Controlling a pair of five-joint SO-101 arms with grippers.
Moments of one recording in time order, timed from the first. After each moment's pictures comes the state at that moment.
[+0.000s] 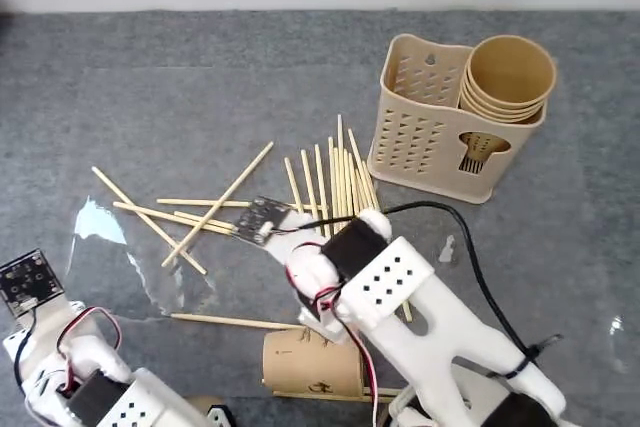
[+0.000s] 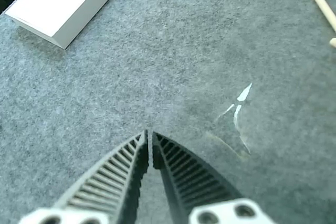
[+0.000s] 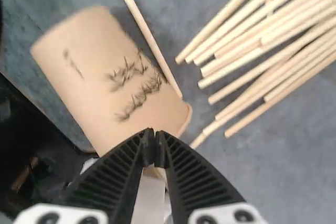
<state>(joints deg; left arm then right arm) -57.2 -103.3 96.9 58.5 -11.5 -47.6 -26.8 27.8 96.7 12.1</state>
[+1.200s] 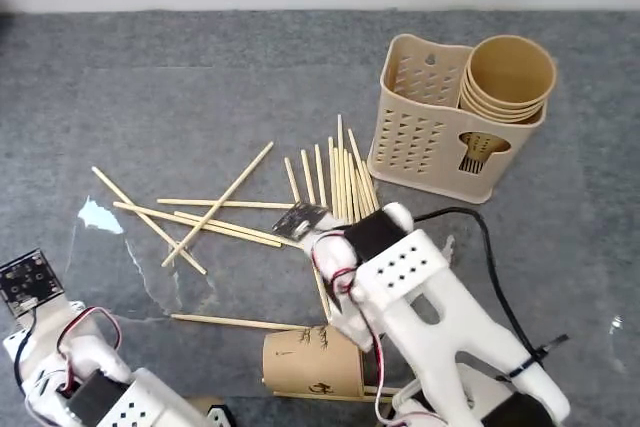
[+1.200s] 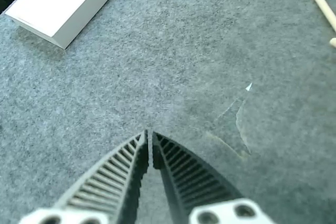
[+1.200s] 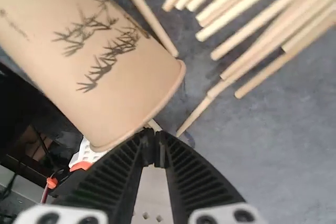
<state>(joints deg) -57.2 -103.3 96.9 58.5 -11.5 -40.2 -26.8 36.2 100.5 14.7</state>
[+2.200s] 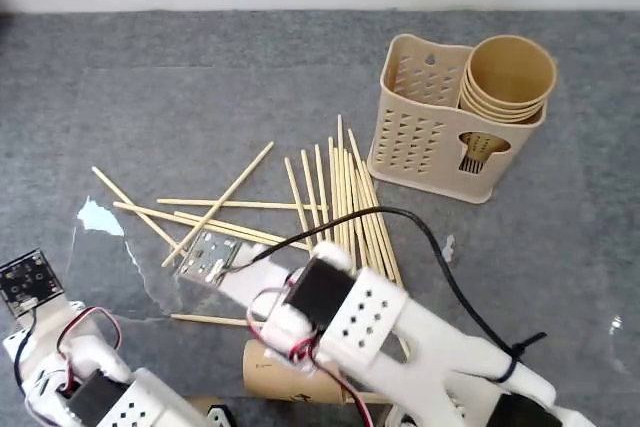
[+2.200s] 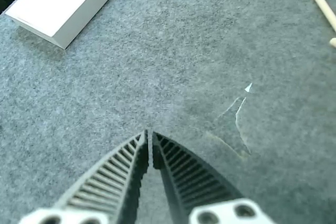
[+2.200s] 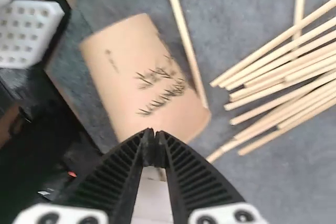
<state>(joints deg) -57.2 -103.3 96.9 58.5 -11.6 -59.1 -26.7 21.7 100.6 9.9</state>
